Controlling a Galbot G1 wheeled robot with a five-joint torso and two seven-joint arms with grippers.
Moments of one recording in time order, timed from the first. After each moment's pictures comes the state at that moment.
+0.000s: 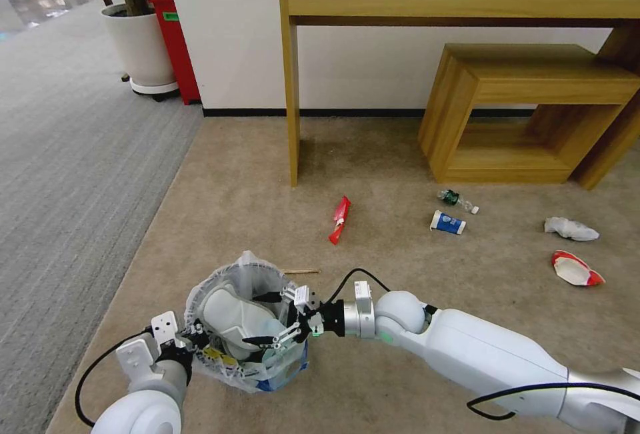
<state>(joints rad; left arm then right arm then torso) 1.64 -1.43 -0.60 -2.27 -0.64 0.65 -0.47 -0.51 0.95 -0.67 1.61 0.83 0.14 -0.60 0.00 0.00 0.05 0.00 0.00</state>
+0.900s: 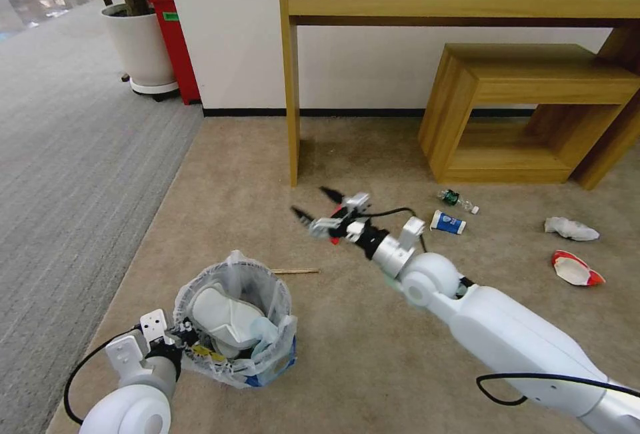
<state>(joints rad) 1.62 -1.40 -0.66 -2.24 -0.67 0.65 -0.47 -0.64 0.90 -0.26 1.71 0.93 0.12 -0.10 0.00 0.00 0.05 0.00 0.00</state>
